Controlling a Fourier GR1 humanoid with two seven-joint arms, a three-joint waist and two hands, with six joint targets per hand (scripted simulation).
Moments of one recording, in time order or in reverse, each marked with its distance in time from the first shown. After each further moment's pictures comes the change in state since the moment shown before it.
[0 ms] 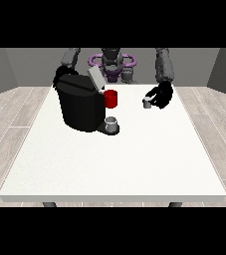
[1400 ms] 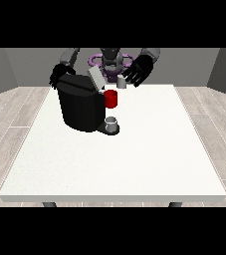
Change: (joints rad) left arm -0.349 0.021 0.070 -0.079 0.004 -0.192 0.206; right arm -0.082 0.003 0.034 0.050 0.003 0.023 -0.011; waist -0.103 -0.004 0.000
